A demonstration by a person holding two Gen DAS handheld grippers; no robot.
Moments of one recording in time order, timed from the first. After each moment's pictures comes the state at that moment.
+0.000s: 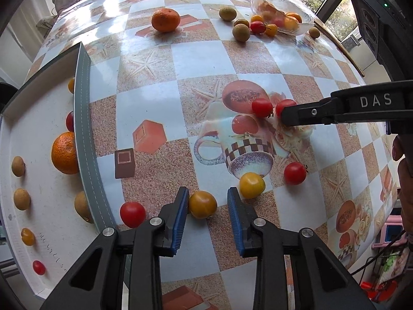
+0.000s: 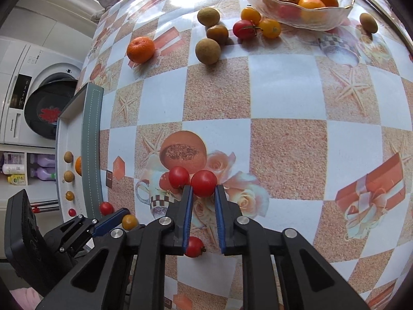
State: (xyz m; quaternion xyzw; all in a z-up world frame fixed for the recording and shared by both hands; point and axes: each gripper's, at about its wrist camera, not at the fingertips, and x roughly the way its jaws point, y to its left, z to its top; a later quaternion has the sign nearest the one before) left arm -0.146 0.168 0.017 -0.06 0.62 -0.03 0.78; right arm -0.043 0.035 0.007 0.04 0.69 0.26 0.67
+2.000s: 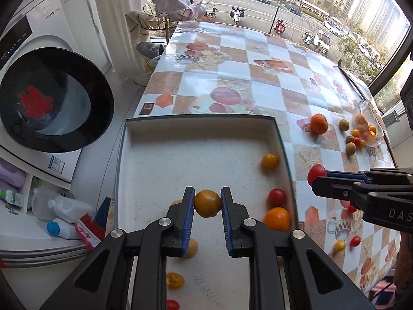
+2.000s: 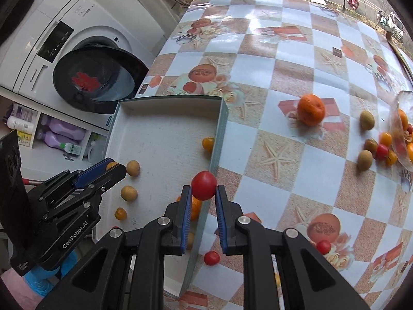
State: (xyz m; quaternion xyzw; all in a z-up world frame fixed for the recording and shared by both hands) left arm -0.146 0.386 0.076 -0.13 0.54 0.13 0.82; right arm -0.058 0.233 0.079 -0.06 0.64 0.36 0.68
